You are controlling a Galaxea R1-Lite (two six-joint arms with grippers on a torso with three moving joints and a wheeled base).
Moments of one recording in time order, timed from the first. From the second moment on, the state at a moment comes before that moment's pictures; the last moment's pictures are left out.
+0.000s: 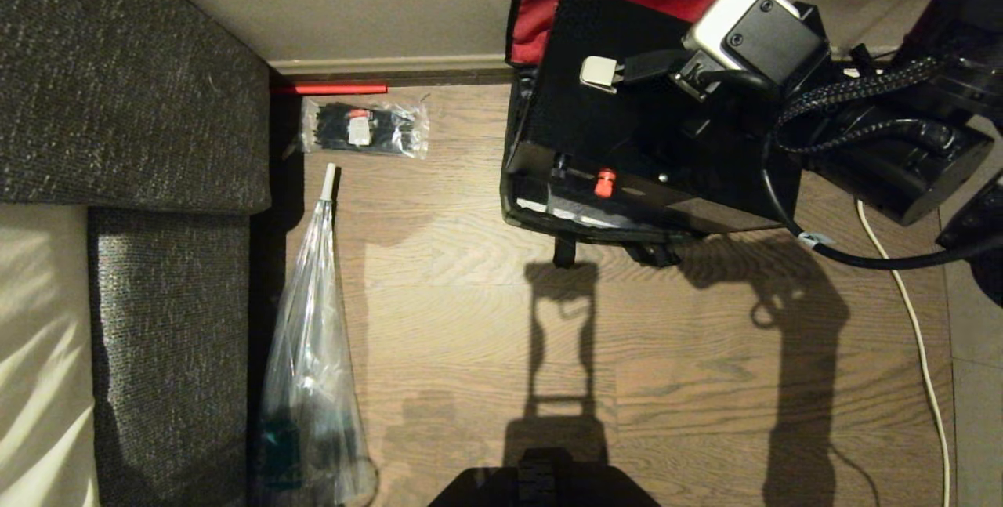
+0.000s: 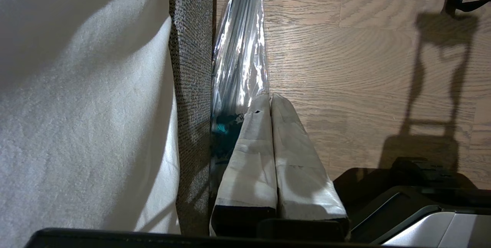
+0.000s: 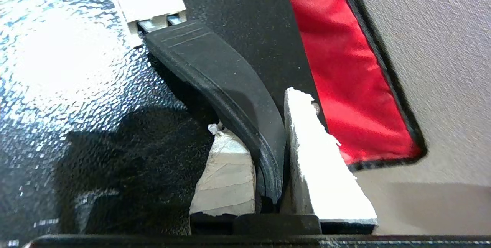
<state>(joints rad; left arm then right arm) 0.00 0.00 0.00 0.01 0.01 -0.01 0.62 1.57 -1.11 -0.80 -0.18 -1.04</state>
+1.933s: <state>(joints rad) 0.00 0.00 0.00 0.01 0.01 -0.01 0.49 1.63 -1.26 -0.52 0.03 -0.94</state>
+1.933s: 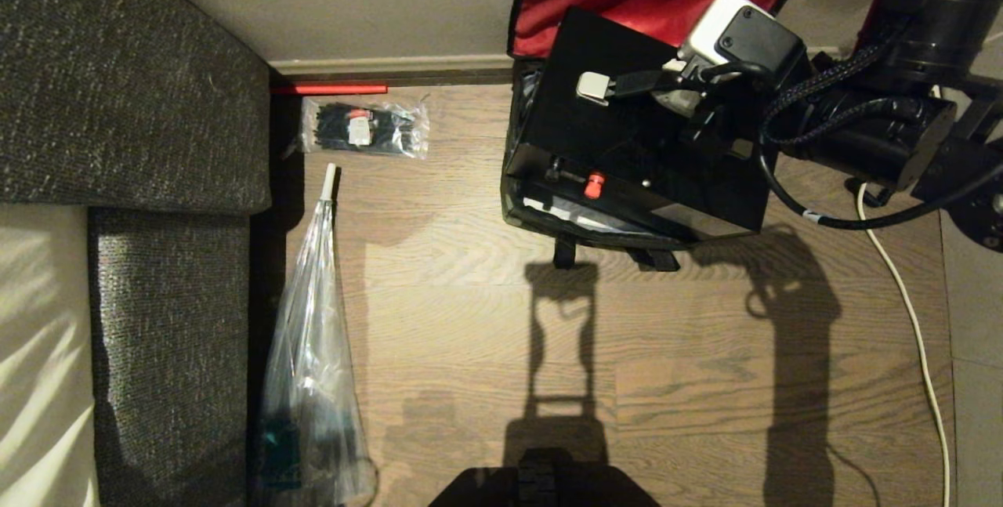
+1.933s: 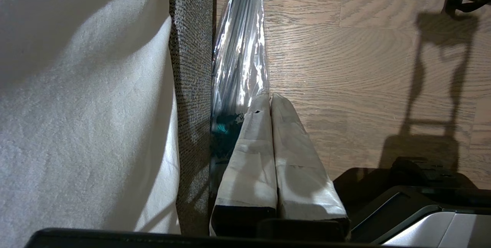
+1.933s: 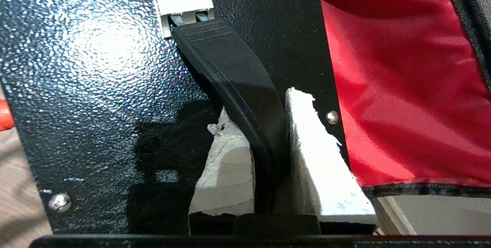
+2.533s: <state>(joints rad) 0.00 0.00 0.00 0.01 0.01 -0.01 0.49 1.61 -1.30 -0.43 0.12 -0.93</state>
